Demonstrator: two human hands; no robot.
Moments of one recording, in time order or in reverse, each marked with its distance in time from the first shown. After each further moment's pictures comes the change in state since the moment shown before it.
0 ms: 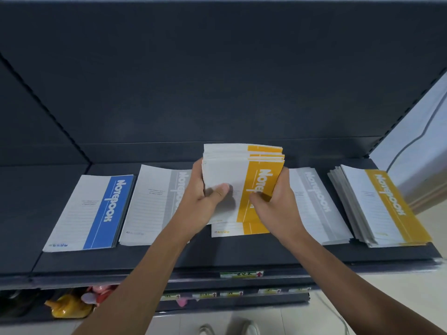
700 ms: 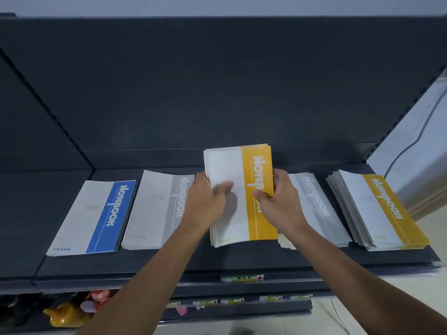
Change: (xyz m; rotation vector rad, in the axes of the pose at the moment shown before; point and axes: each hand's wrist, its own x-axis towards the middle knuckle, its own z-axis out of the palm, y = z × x) left_hand 0.017 0.002 0.015 0.266 0.197 -0.227; right_hand 0.018 0.004 -0.008 -0.139 -0.001 0.142
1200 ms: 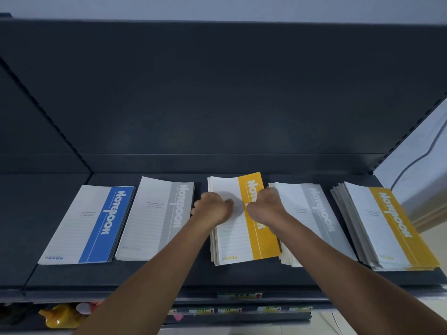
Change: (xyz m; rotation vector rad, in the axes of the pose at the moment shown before) left_hand 0.057 -0.011 0.038 0.434 -0.191 -0.421; right_hand 0.056 0.002 0.032 -0.279 -0.270 0.311
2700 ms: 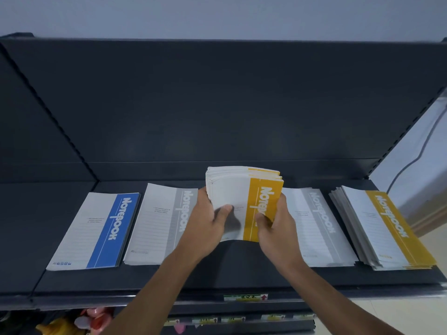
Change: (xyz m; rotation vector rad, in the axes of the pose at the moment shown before) left_hand -0.059 -0.051 -0.021 -0.406 0.197 0.696; right_hand -0.072 0.031 0.017 0.300 0.354 -0.456
